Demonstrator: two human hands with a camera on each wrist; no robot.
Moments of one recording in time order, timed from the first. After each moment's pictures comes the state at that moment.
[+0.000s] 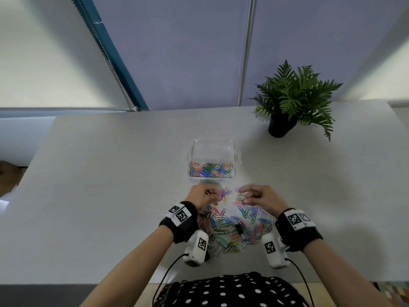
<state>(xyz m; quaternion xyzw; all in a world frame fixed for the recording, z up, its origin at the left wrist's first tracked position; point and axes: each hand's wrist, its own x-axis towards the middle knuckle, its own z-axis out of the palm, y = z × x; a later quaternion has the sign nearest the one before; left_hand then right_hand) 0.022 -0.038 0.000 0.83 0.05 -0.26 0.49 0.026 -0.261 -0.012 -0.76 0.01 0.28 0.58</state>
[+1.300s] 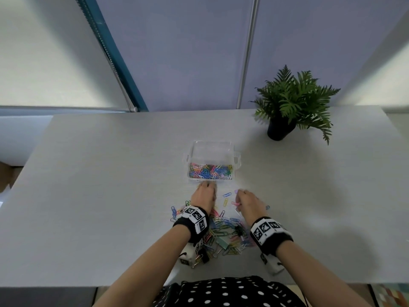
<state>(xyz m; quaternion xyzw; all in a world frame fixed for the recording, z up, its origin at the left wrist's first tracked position) 0.026 -0.057 -0.023 0.96 -0.01 -0.19 0.19 0.008 -0.214 -0.031 -0.96 -0.05 0.17 0.22</state>
